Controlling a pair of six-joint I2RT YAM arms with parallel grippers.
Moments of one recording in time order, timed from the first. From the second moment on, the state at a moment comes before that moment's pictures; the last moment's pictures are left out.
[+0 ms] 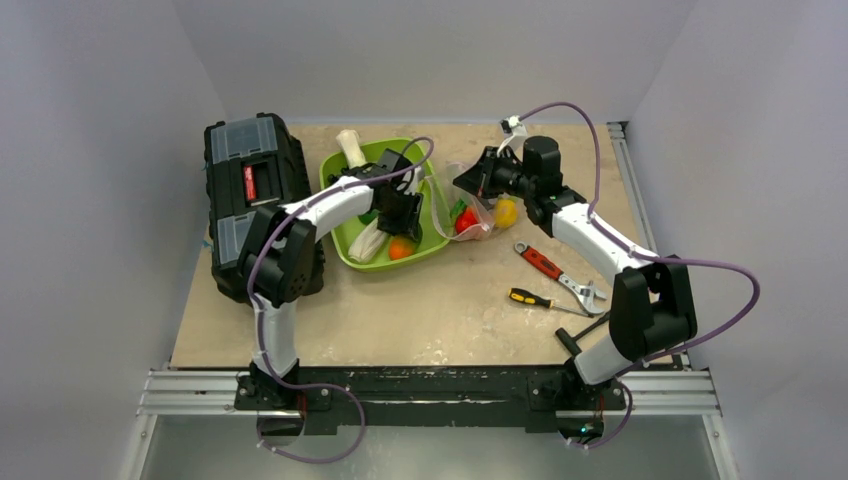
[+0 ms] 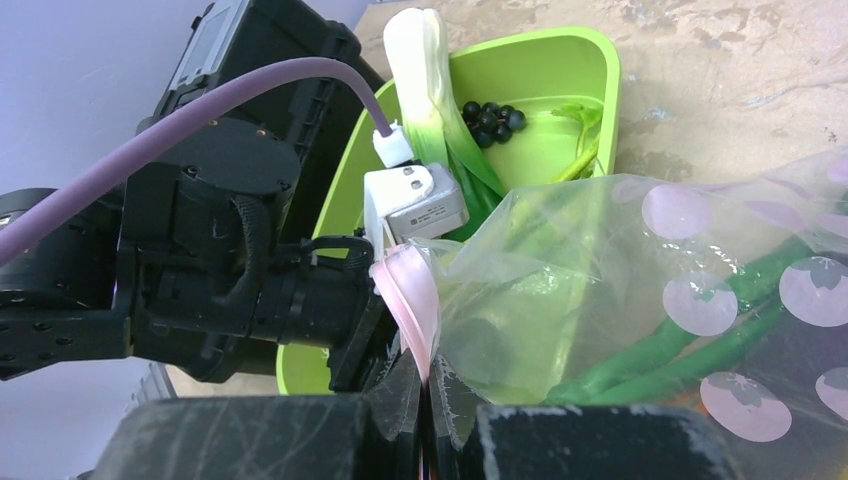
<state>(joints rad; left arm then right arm) -0.50 2.00 1.50 -0.63 0.18 -0.25 0.33 1.55 1.11 0.12 -0.52 0.50</state>
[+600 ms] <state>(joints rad) -0.50 1.72 1.34 -0.59 0.11 -0.26 0.33 1.55 1.11 0.13 -0.52 0.50</state>
